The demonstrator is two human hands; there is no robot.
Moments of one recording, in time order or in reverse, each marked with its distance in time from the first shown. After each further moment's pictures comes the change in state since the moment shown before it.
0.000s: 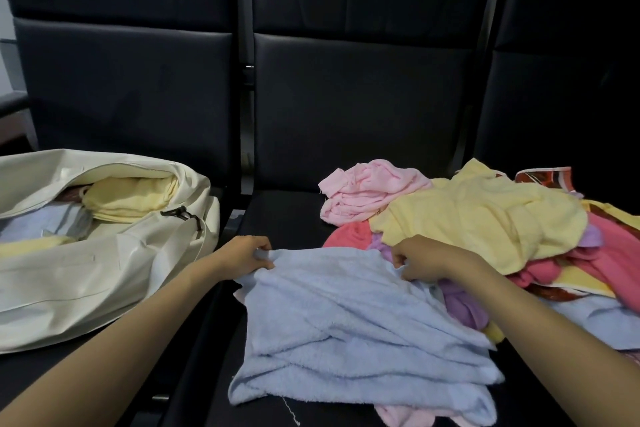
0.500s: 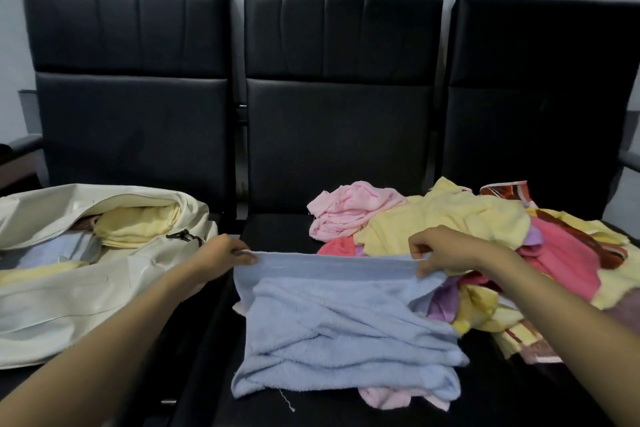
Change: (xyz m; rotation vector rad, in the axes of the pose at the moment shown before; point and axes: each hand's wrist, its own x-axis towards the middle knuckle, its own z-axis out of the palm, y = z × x) left_hand -0.048 0.023 -0.052 -0.086 0.172 -0.028; right_hand -0.087 0.027 -0.038 0.142 0.178 -0.010
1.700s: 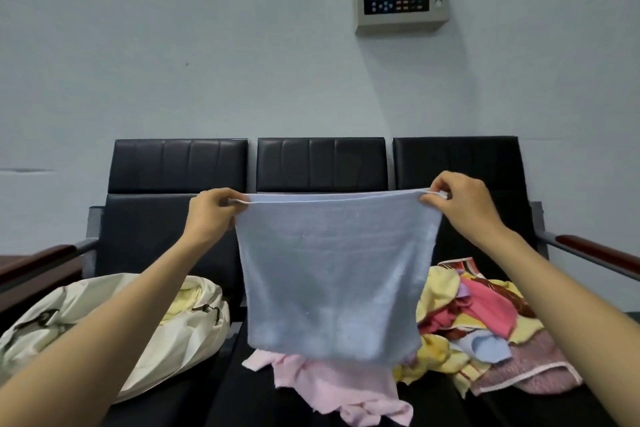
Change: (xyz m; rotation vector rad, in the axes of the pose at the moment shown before) left_hand -0.143 0.155 -0.172 -0.367 0.826 0.258; right_hand -0.202 -0.060 -0.130 0.135 1.207 -0.039
